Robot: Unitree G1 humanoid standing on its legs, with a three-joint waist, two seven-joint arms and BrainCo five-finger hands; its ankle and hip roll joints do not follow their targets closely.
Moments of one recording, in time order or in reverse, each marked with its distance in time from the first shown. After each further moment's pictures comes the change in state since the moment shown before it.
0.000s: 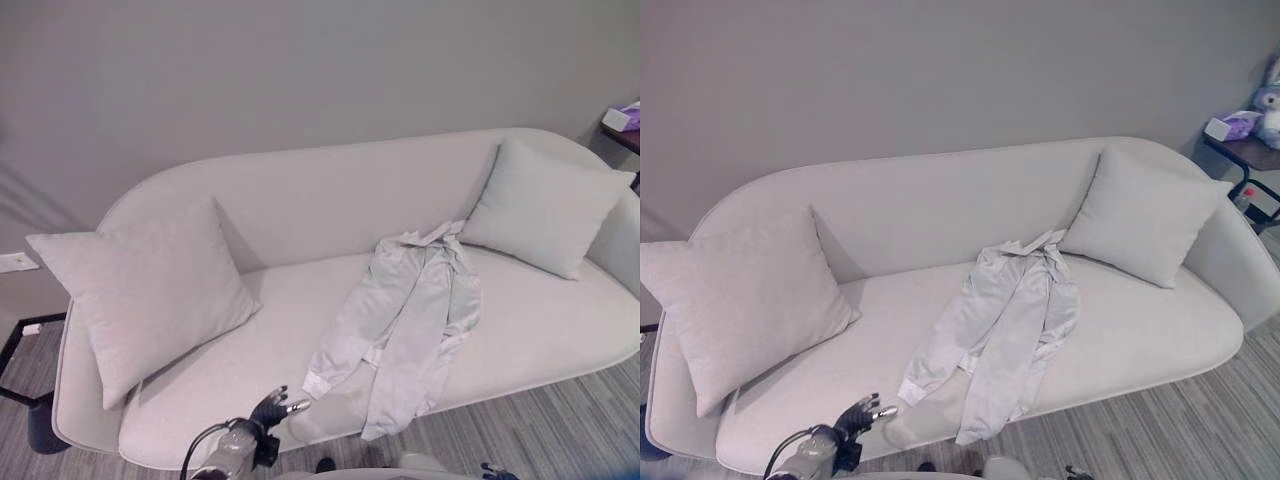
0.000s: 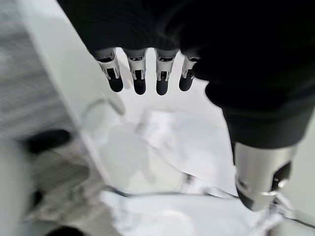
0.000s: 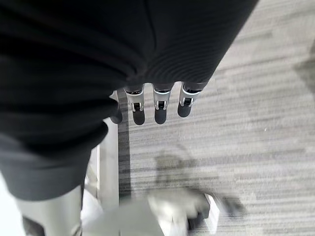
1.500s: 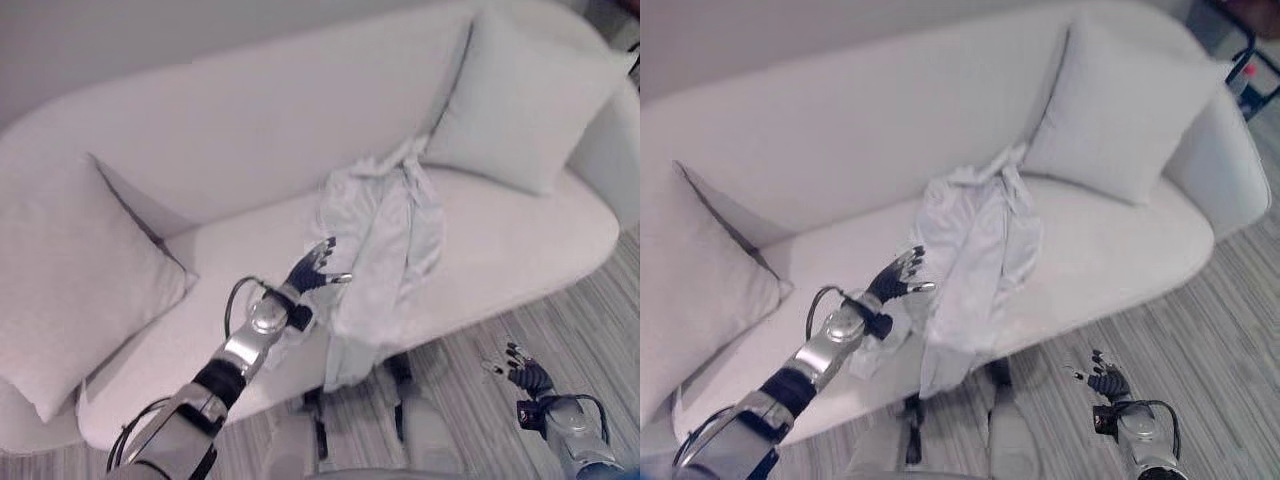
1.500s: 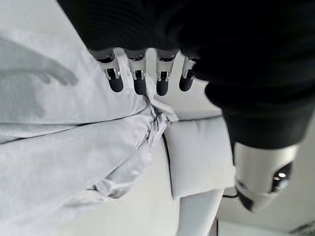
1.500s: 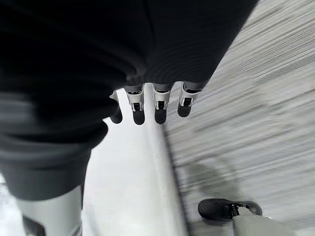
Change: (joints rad) left arm -0.386 0.209 -0.162 -0.555 0.099 -0.001 0.068; right arm -0.057 -0.190 -0.166 -0.505 0.069 -0.020 -0.047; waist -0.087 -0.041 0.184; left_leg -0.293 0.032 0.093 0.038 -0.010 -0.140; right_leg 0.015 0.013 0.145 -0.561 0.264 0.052
